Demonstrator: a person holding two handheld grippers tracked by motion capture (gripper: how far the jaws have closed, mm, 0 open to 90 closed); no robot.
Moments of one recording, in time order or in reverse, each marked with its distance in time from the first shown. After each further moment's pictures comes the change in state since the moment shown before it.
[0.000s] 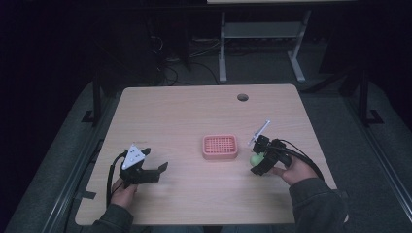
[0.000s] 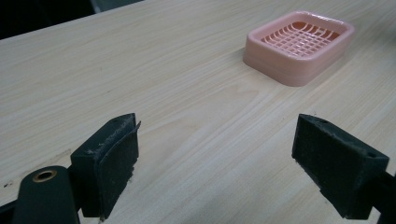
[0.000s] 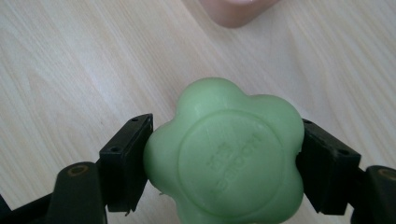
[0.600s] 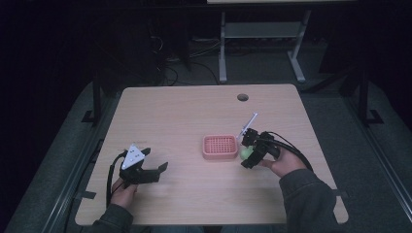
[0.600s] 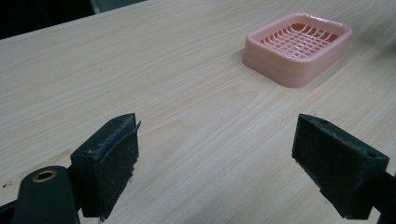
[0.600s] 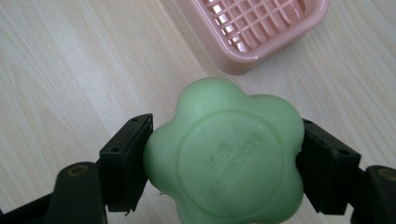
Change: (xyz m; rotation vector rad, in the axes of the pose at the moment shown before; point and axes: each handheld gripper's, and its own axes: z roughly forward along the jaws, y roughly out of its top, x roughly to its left) left arm 0.000 0.000 0.000 -0.005 -0.004 -0.008; right arm 0.000 0.035 0.001 0.002 0.017 -0.049
